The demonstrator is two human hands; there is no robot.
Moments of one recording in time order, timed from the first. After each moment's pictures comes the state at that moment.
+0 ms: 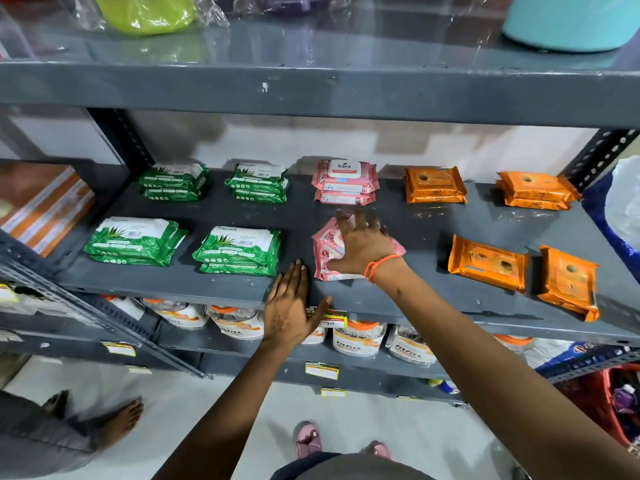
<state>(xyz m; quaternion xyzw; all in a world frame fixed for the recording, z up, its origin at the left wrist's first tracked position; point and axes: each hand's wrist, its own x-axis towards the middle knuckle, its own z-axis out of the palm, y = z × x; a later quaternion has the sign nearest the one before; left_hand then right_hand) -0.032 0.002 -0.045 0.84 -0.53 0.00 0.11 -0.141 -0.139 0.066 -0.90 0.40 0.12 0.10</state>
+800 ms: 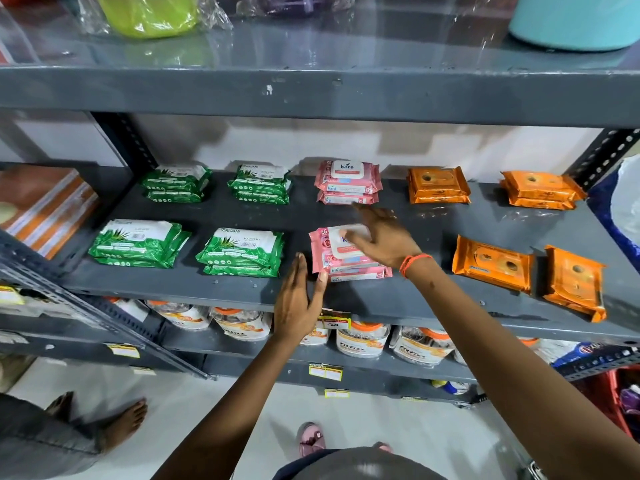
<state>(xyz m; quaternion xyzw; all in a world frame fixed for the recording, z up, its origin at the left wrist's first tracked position) -0.038 -0.011 -0.029 0.82 -0.44 -0.13 0.33 -0.152 -0.170 0.062 -0.92 0.33 -0.10 0.20</state>
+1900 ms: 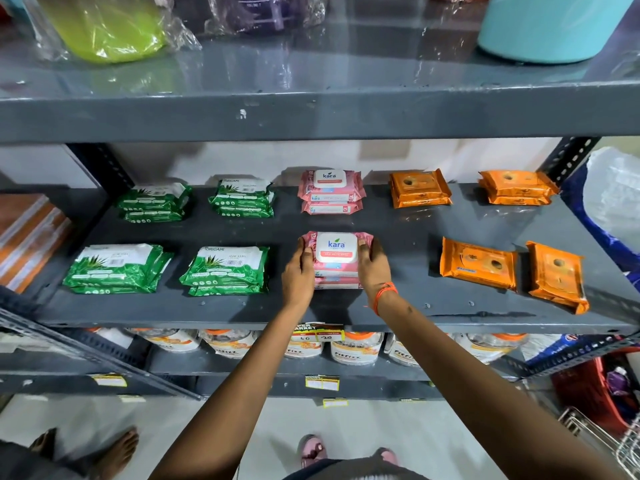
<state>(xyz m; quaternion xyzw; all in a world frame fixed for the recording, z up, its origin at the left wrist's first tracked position) -0.027 -0.081 -0.008 0.77 -0.30 -0.23 0.51 -0.133 -0.147 0.013 -0.55 0.55 -0.32 0.54</state>
